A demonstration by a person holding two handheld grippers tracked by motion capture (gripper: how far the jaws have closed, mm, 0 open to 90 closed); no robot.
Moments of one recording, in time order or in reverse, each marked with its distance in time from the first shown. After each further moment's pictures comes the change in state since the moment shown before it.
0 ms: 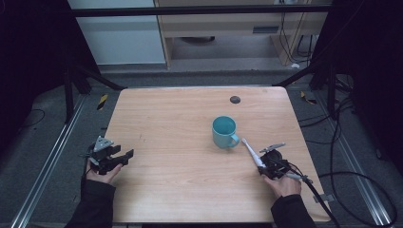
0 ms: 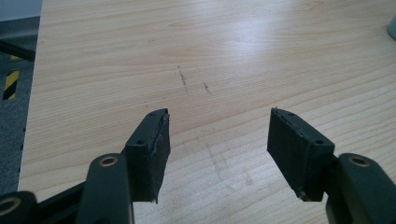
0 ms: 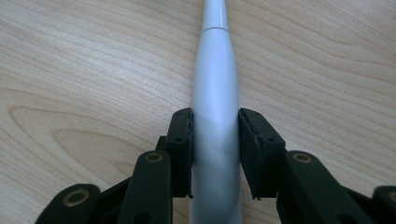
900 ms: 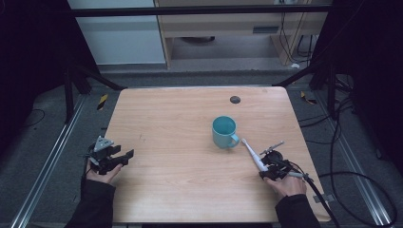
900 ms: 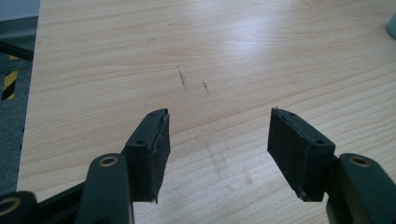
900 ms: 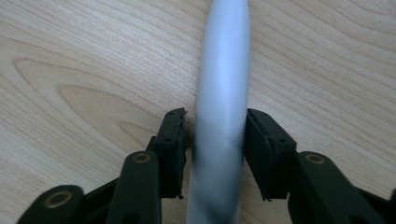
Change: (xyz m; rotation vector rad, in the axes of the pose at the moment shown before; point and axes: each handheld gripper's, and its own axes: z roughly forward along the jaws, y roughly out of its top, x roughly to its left) left arm 0.000 0.000 0.000 0.003 -0.003 0.002; right arm -0.005 0.000 -0.003 0.133 0.055 -0.049
